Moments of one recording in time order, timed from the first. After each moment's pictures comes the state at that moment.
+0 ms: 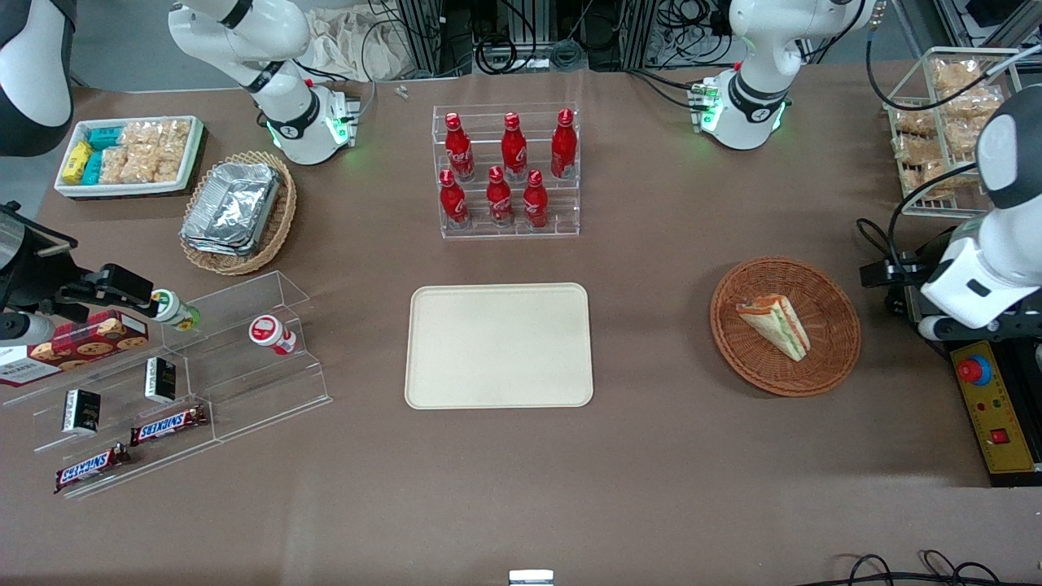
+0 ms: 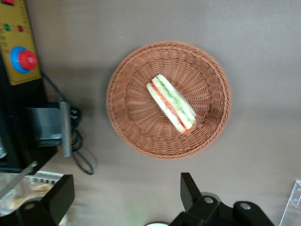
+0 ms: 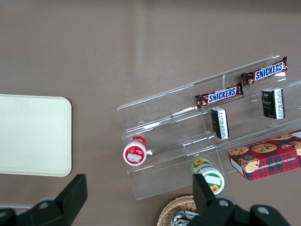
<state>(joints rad) 0.04 0.15 -0.06 -1.67 0.07 1.63 -0.08</state>
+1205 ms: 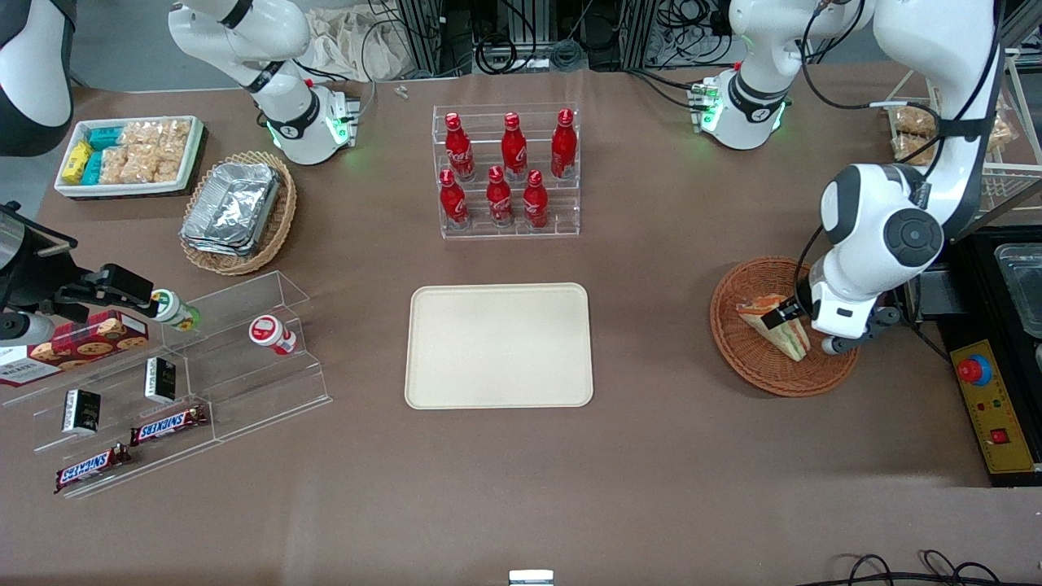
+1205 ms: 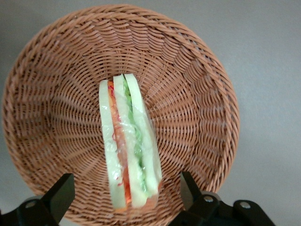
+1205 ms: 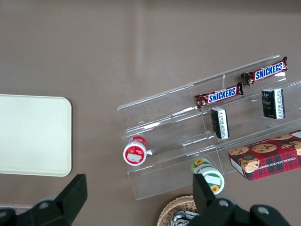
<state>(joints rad) 0.00 0.20 -0.08 -2.19 0.02 2.33 -0.62</state>
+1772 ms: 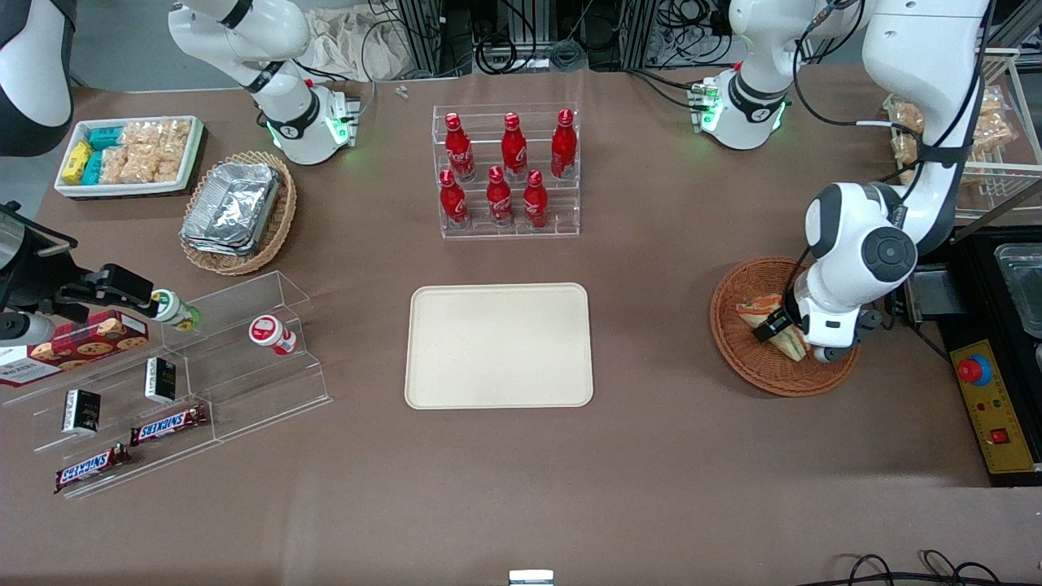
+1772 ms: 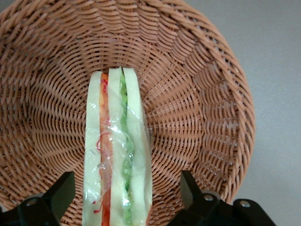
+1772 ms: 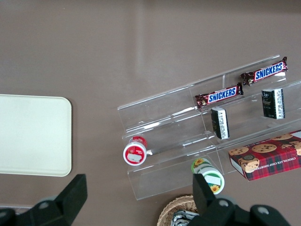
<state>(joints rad) -0.01 0.26 -0.08 -2.21 0.02 2.40 -0.75</state>
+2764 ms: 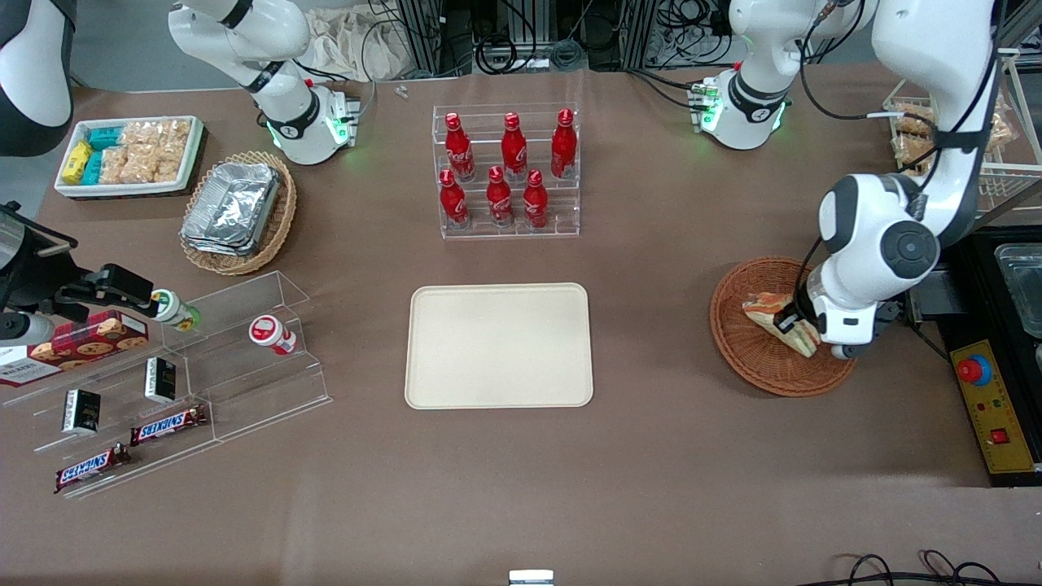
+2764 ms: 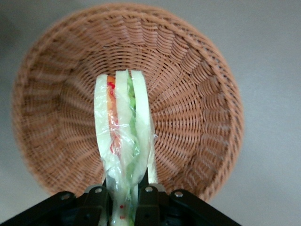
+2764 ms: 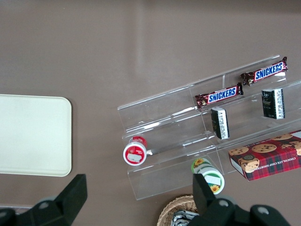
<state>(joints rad) -0.01 0.19 -0.07 -2.10 0.02 2.17 -0.81</state>
